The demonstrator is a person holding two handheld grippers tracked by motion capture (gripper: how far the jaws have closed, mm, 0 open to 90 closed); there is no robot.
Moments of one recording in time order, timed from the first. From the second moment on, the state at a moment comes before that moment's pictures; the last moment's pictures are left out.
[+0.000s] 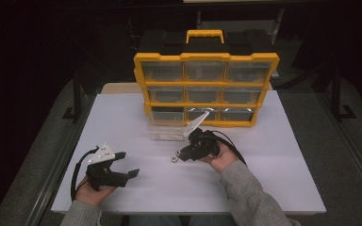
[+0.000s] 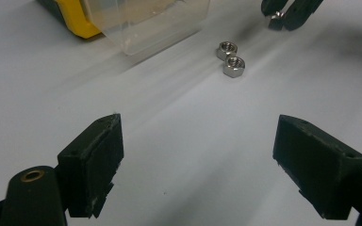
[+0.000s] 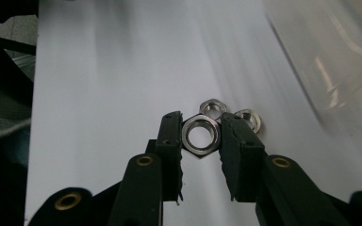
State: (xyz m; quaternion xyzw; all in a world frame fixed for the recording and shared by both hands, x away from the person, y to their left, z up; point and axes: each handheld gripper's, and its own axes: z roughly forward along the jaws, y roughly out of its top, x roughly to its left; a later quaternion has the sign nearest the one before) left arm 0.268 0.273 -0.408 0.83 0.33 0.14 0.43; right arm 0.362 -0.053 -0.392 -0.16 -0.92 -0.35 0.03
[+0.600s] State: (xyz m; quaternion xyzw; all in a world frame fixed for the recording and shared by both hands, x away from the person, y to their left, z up) left arm 0.268 0.273 -0.407 0.83 0.33 0.14 0.43; right arm 0.386 -0.049 -0.327 -0.14 -0.91 -0.38 0.01
